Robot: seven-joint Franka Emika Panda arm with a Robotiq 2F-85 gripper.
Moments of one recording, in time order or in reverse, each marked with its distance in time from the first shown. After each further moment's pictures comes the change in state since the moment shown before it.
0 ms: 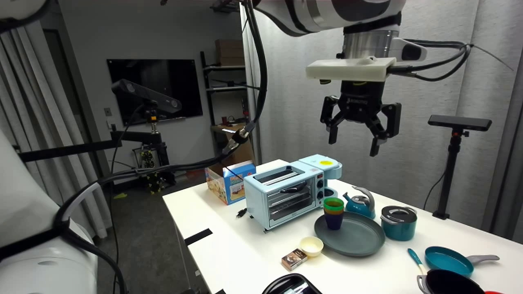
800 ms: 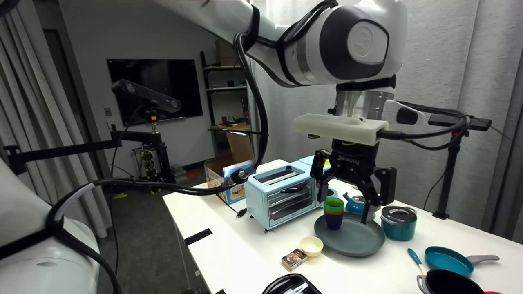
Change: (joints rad) arm -0.047 -0.077 0.000 -0.288 -0.115 0.049 0.024
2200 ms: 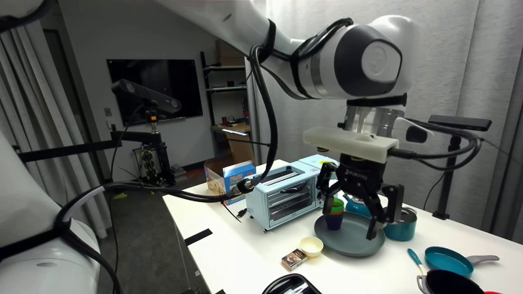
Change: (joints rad) arm -0.011 0.077 -0.011 0.016 0.001 0.002 -0.004
